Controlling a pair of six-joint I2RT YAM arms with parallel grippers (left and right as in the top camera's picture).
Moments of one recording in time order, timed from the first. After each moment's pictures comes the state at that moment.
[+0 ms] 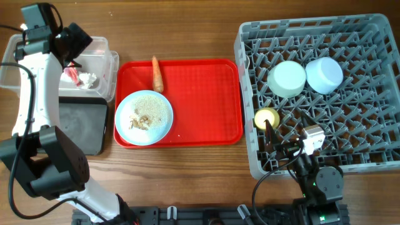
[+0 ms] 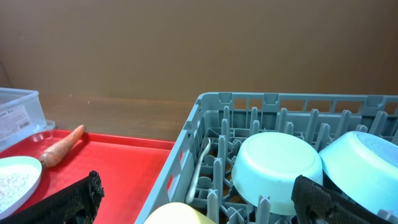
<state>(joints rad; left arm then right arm) 0.25 1.85 1.61 -0.73 -0.04 -0.53 0.16 0.02 0.01 0.00 -0.10 0.05</state>
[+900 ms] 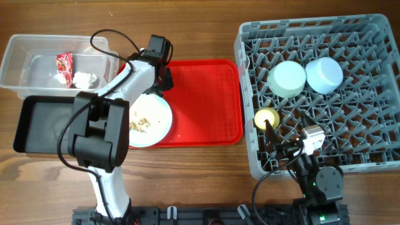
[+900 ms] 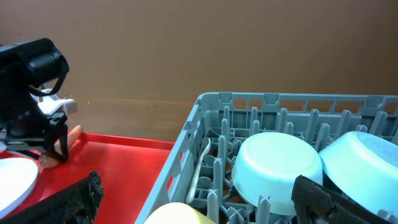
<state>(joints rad) -0.27 2.06 1.39 -0.67 -0.13 -0.47 0.16 0.02 0.01 0.00 -0.10 0.05</state>
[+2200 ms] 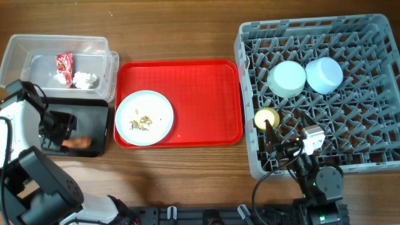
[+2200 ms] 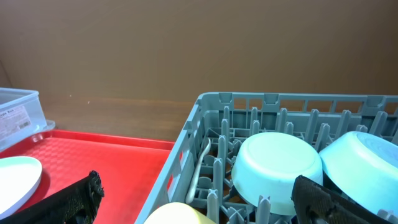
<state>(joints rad) 0.58 1.68 1.14 -1.06 -0.03 -0.80 0.16 0.02 0.01 0.00 -0.11 0.05</state>
